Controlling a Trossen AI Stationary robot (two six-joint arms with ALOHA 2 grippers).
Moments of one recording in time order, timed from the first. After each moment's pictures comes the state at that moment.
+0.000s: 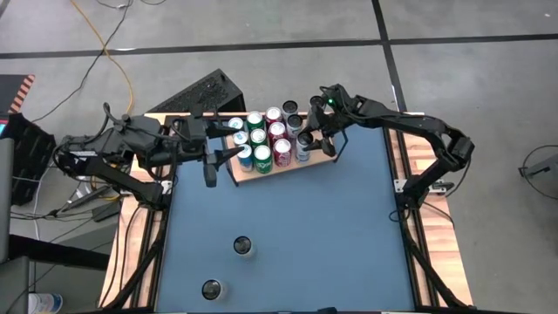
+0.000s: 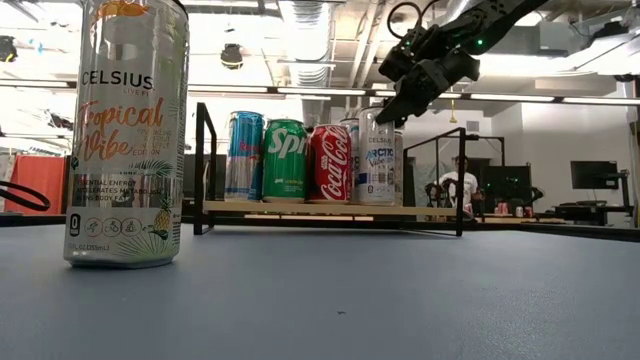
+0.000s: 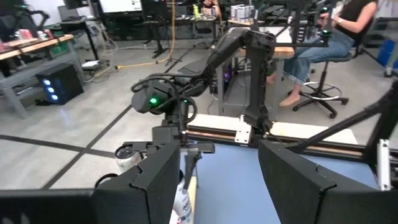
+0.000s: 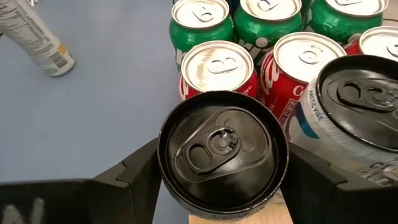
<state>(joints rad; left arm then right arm) -0.17 1.17 1.59 -0.50 -0.50 0.01 -0.63 1.56 1.19 -0.43 -0.62 -0.53</state>
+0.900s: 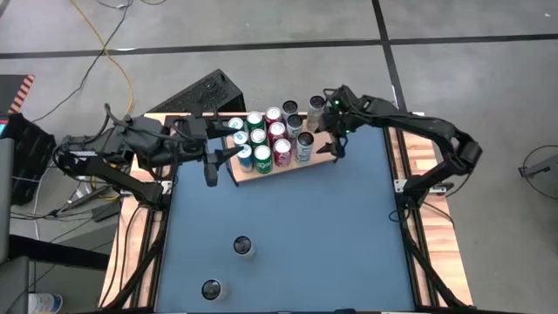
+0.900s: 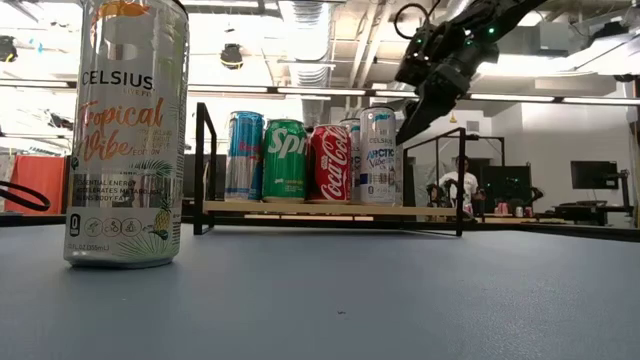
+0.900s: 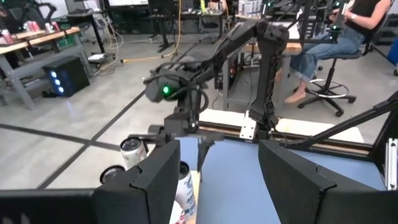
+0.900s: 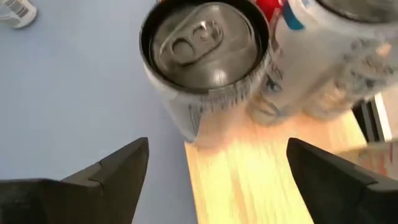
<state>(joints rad) -0.17 1.17 1.59 -0.53 -0.52 -0.01 -0.65 1.49 1.18 -0.65 -0.44 -0.55</state>
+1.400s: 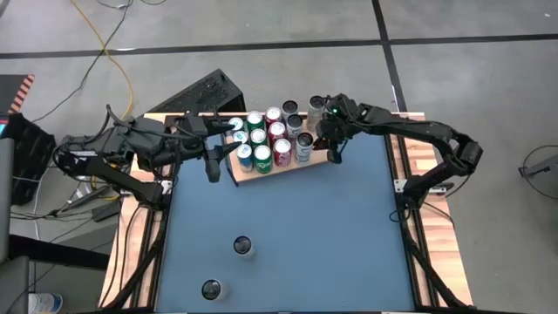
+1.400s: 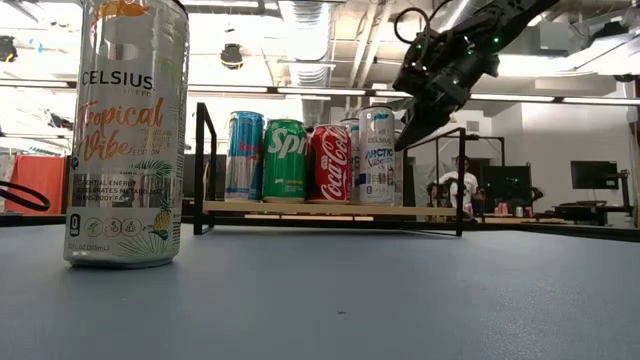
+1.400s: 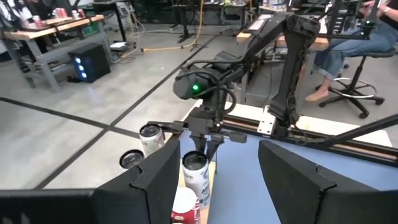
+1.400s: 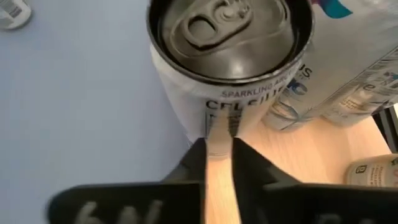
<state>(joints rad) -0.17 1.17 1.59 -0.57 -0.61 -0.06 -0.61 1.48 1.08 -0.51 -0.42 -0.50</state>
